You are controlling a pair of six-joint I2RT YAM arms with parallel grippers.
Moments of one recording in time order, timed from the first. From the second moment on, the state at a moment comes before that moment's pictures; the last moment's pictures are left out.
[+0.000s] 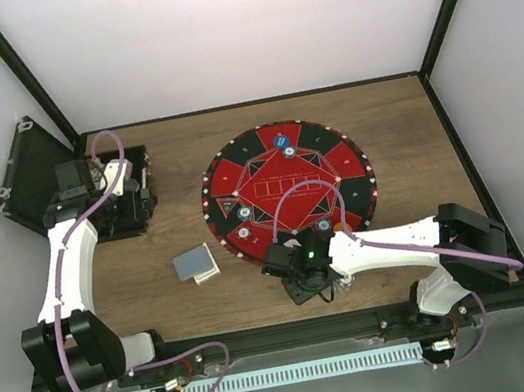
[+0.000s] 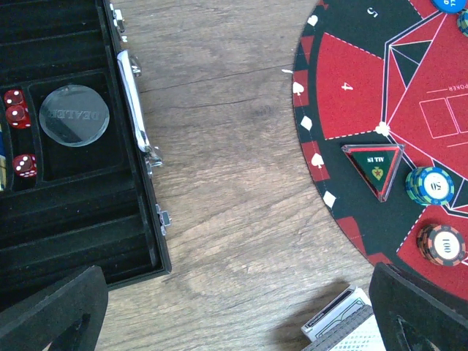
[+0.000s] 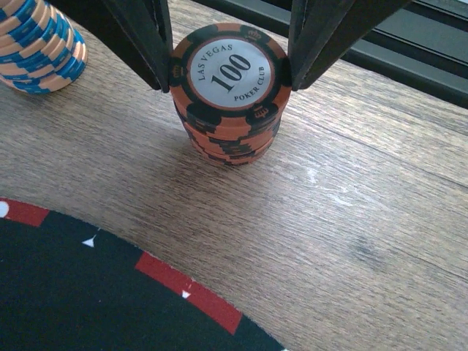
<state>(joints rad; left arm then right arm) 0.14 1.29 1.13 -0.79 0.35 0.27 1.23 1.50 0.92 -0.82 0.08 0.79</state>
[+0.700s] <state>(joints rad) 0.14 1.29 1.13 -0.79 0.34 0.27 1.17 1.48 1.05 -0.88 0.16 0.73</state>
